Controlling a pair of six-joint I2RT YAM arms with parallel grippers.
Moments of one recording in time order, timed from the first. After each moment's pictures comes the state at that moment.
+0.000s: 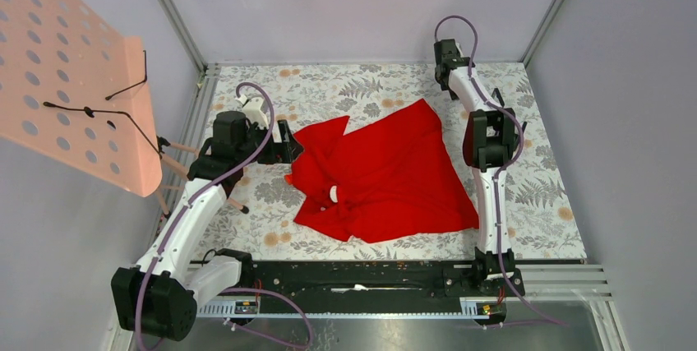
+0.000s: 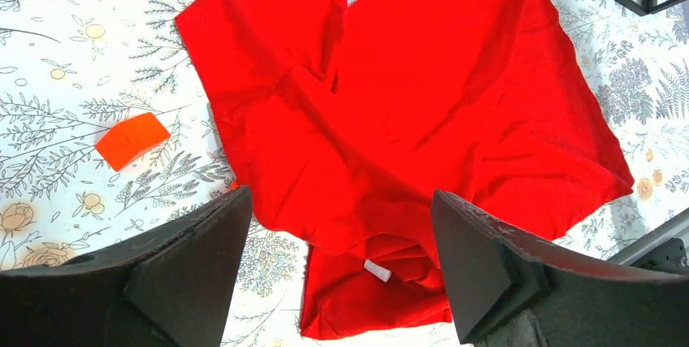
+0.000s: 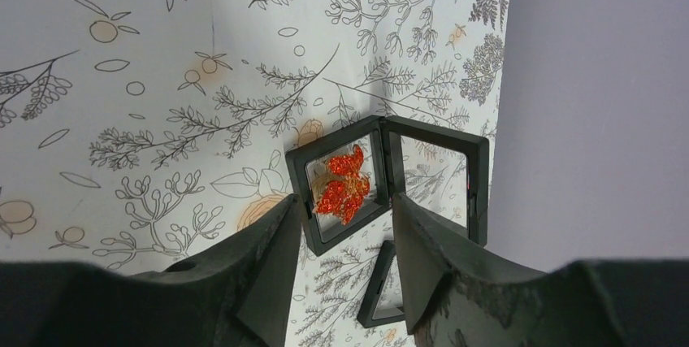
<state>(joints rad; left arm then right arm) -0.18 1.02 0.85 -0.41 0.33 -0.27 0.13 2.50 2.24 -0.76 0.70 -0.20</state>
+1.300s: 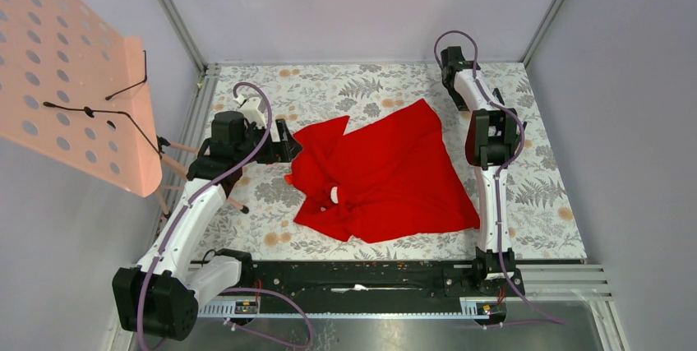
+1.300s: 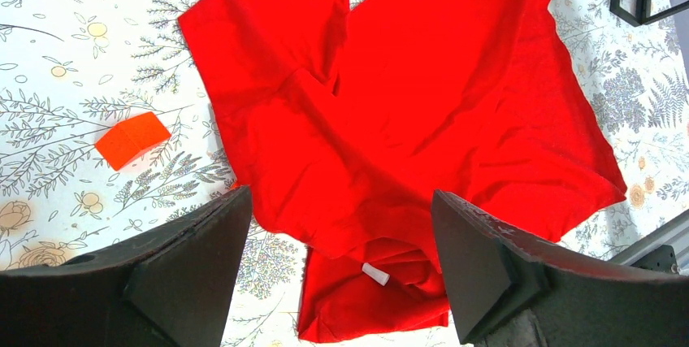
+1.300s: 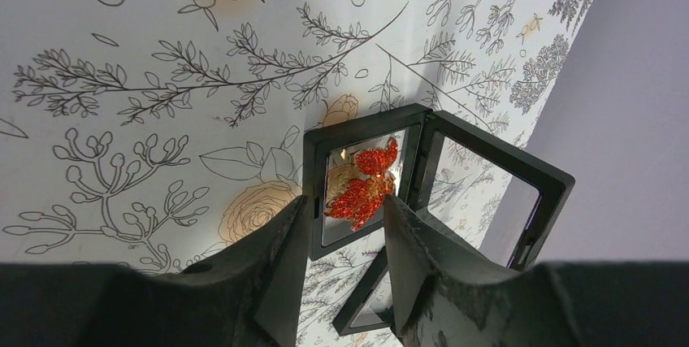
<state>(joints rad) -0.16 1.02 0.84 -0.39 0.35 -0.28 0.08 2.57 2.29 -0.89 0.58 -0.35</state>
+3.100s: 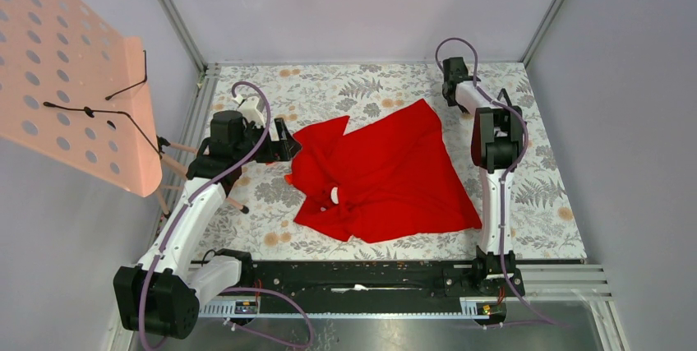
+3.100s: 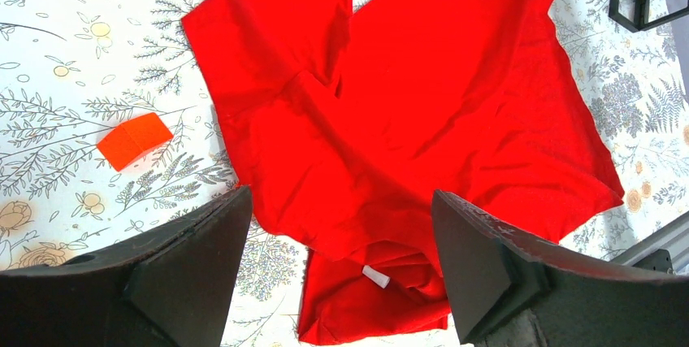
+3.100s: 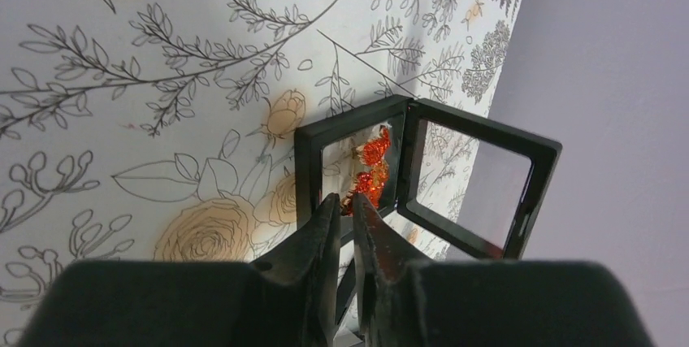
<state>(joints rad) -0.15 1.03 0.84 -0.39 0.36 -0.29 0.07 2.47 1.97 -0.56 0.72 -0.45</state>
